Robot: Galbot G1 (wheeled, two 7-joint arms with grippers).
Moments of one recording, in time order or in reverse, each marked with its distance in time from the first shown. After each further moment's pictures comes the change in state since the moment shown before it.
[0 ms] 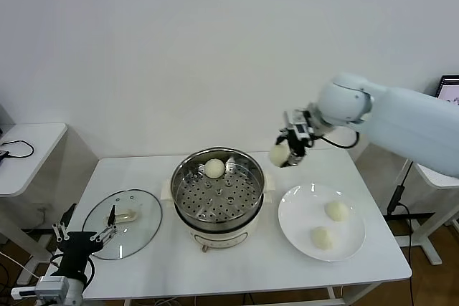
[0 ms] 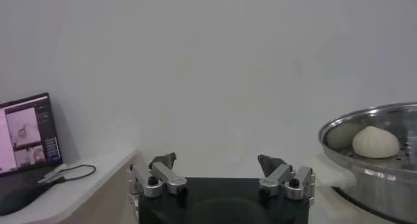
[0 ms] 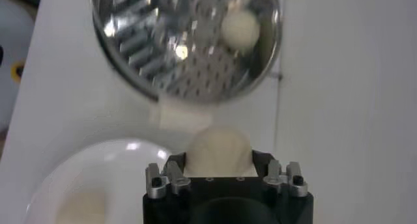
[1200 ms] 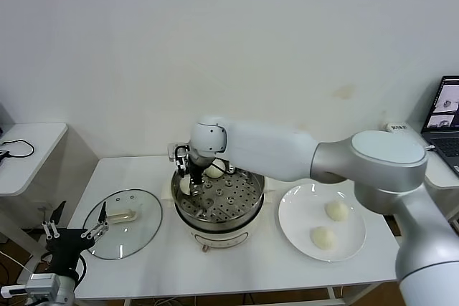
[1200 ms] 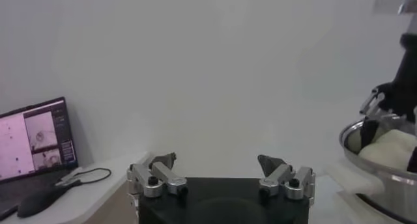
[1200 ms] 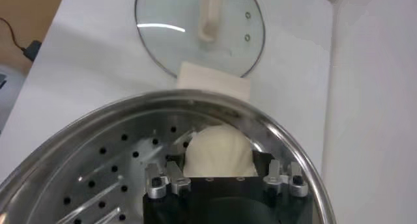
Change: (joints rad) left arm -0.008 -0.006 -0.034 0.002 -0.008 0.003 0.005; right arm -0.264 0.625 0.022 -0.436 0.012 -0.082 0.111
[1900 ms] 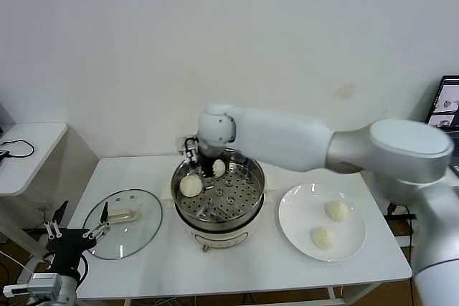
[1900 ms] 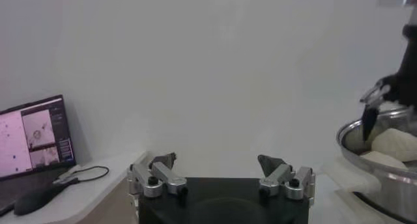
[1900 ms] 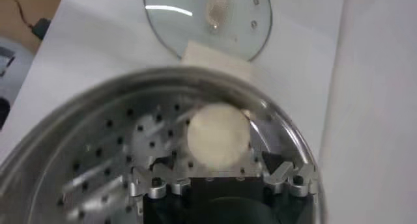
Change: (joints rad) left arm -0.004 0.005 0.010 0.000 0.004 0.004 0.002; right arm 0.139 -0.149 -0.032 0.137 -0.041 0.053 -0.132
